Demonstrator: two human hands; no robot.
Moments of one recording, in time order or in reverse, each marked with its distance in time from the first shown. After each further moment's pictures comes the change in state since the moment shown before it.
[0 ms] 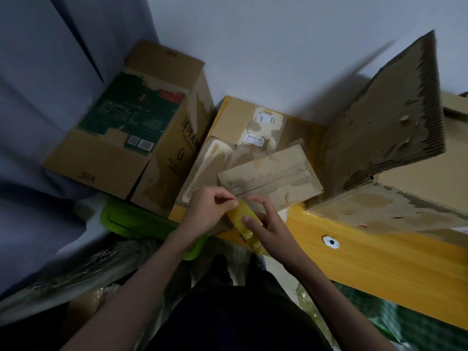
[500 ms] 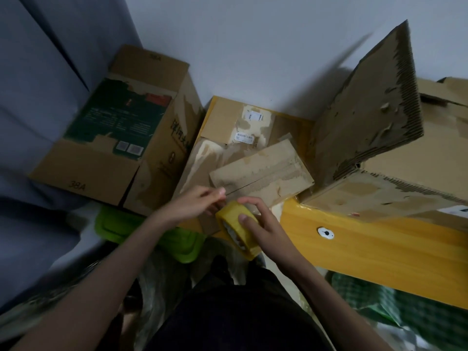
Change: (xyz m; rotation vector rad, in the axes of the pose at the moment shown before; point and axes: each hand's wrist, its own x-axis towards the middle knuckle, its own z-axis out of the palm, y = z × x) left_hand 0.013 -0.002 -0.026 -0.133 -0.419 -0.170; right_hand -0.019 -0.008 0.004 0.039 0.059 -0.034
